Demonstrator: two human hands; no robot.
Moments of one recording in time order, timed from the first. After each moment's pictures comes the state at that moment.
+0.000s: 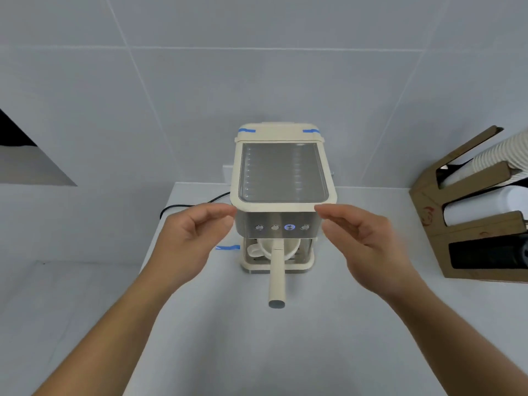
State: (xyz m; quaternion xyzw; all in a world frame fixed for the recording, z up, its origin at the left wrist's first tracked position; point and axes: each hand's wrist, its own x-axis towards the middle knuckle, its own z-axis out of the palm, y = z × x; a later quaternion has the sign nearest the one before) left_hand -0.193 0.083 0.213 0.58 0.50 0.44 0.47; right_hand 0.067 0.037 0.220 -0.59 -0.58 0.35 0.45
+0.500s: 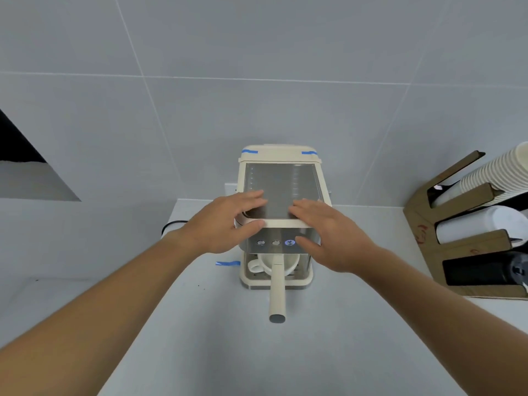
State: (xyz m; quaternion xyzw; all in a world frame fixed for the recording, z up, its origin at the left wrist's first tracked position) left_hand -0.179 0.158 0.212 0.85 0.44 0.19 0.23; right_hand 0.069 0.099 0.204 -0.54 -0.82 0.08 0.15
